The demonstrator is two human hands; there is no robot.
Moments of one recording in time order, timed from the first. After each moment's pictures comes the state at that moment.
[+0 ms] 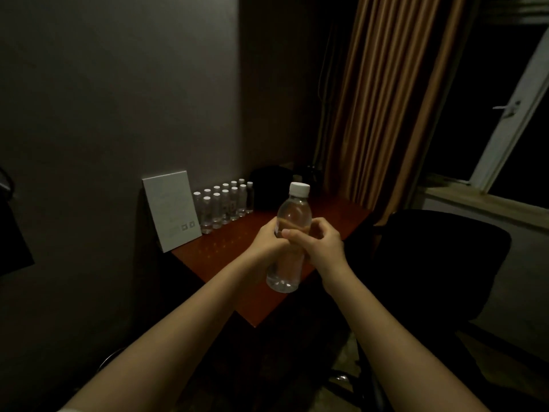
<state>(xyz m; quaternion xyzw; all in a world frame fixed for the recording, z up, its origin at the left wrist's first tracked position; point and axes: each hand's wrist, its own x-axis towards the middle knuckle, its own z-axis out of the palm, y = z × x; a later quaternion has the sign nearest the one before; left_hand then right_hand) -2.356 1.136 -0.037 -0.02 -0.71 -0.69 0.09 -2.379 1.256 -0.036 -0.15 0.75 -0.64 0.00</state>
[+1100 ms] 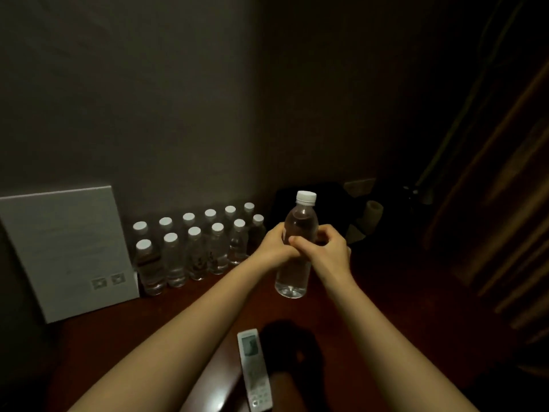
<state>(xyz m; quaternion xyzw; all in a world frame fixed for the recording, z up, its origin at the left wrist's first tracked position) -3.003 0.953 -0.120 0.24 -0.73 -0.62 0.16 -3.069 1.053 -0.112 -0.25 0.79 -0.55 0.10</state>
